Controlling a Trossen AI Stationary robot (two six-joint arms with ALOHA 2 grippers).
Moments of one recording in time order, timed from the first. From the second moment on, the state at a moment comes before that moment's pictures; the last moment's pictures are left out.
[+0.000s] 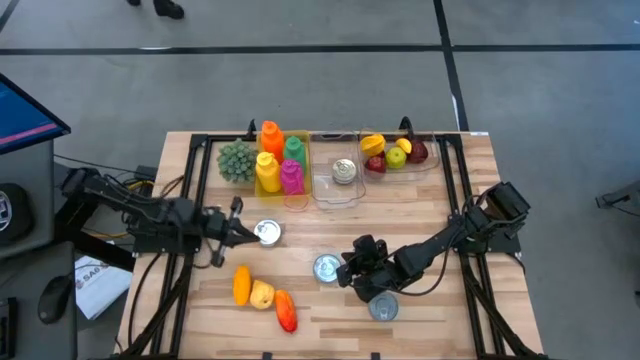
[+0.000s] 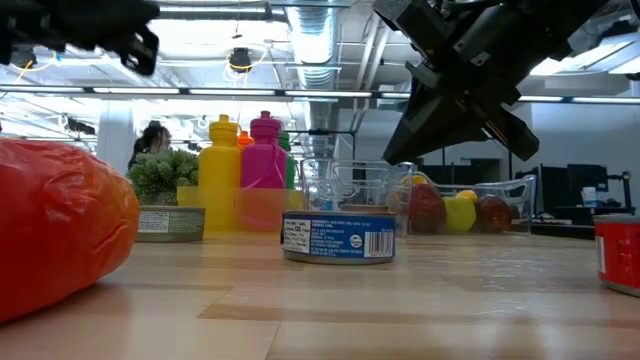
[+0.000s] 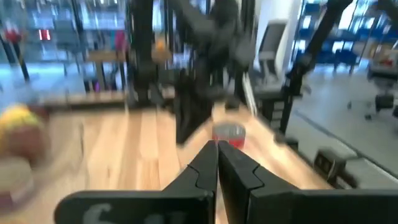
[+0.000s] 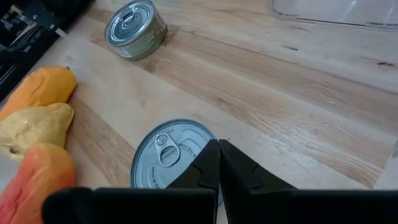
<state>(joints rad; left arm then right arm) -0.30 0.55 0.21 0.30 -0.10 -0.01 0.51 1.79 1.05 -0.30 0.73 1.38</state>
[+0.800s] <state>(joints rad) -0.30 1.08 0.21 0.67 -0.10 -0.01 0.49 1.85 1.05 -0.28 0.63 1.38</state>
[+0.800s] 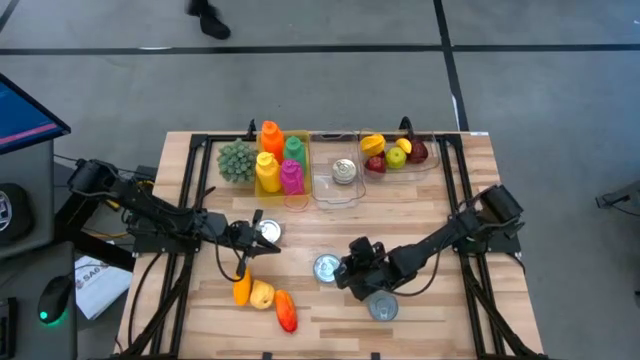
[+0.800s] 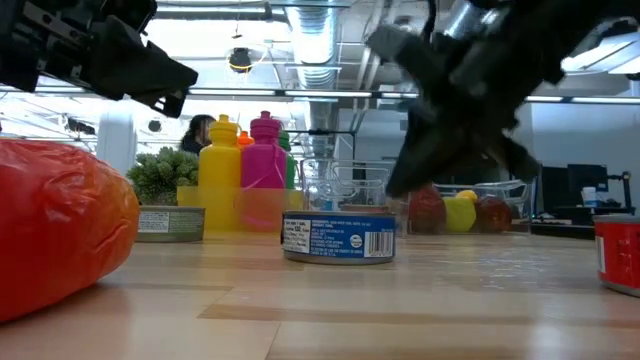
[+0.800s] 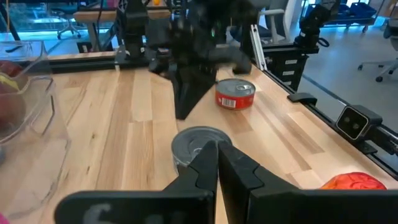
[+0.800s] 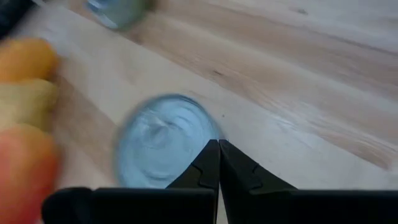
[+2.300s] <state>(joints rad) -0.30 1.07 0.21 0.68 -0.10 -0.01 0.48 1.89 1.06 -0.16 0.56 1.38</state>
